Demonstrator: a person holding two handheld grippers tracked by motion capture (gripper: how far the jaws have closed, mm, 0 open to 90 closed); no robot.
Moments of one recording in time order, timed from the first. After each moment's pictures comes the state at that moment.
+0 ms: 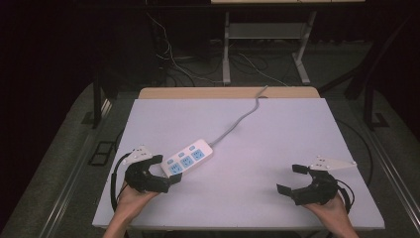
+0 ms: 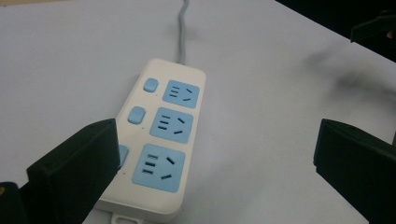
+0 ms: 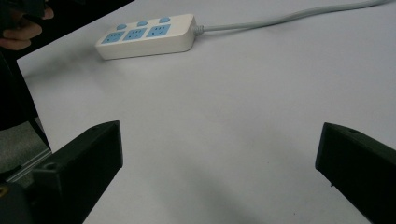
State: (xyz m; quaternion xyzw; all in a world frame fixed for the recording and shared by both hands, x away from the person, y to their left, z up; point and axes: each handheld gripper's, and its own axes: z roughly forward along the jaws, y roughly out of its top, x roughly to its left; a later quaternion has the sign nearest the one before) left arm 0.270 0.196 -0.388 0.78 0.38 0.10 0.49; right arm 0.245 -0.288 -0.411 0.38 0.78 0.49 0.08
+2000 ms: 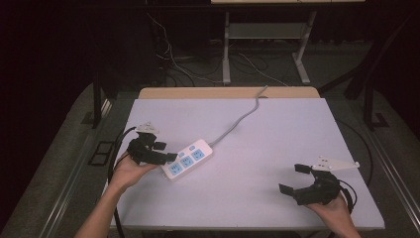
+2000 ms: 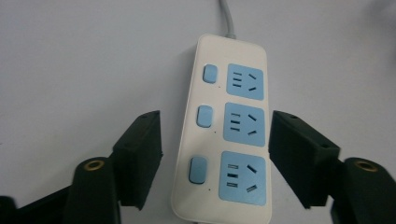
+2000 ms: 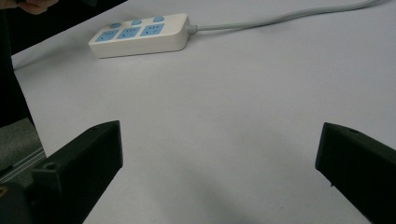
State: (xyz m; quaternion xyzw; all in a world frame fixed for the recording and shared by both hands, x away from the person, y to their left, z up) left arm 0.345 0.203 -0.379 0.85 0.37 0.07 0.37; right arm 0.245 -0.293 -0.412 0.38 0.78 0.49 0.09
